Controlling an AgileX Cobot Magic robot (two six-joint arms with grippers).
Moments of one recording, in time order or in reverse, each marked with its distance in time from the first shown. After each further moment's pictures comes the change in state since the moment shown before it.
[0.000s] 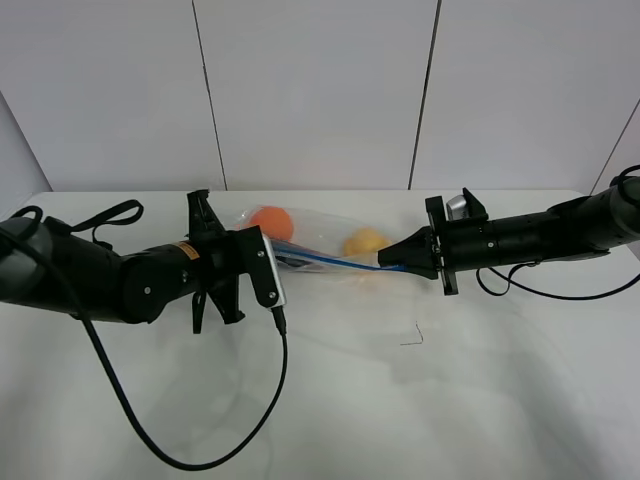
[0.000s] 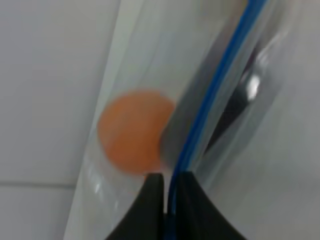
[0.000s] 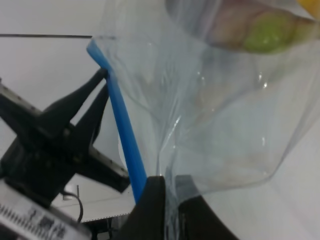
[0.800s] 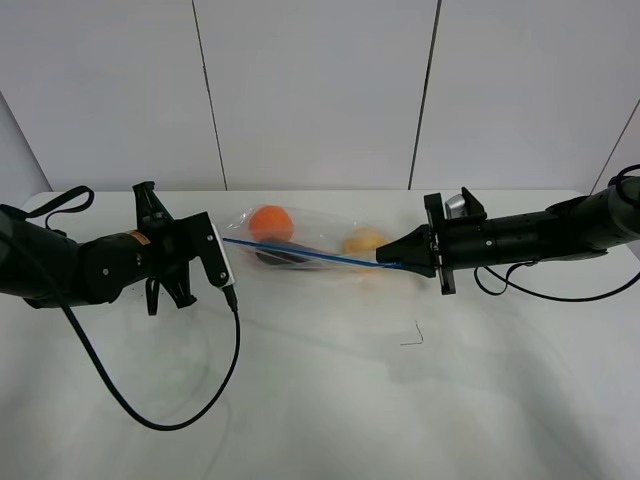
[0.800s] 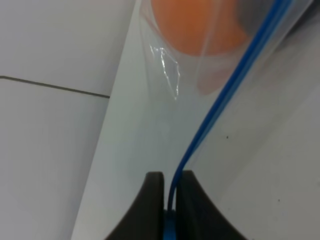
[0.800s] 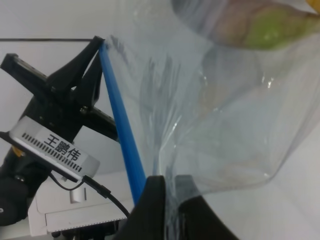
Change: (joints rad) left arm 0.193 -0.001 0.019 0.033 -0.013 0.049; right arm 0.003 0.000 0.000 0.016 0.003 0.015
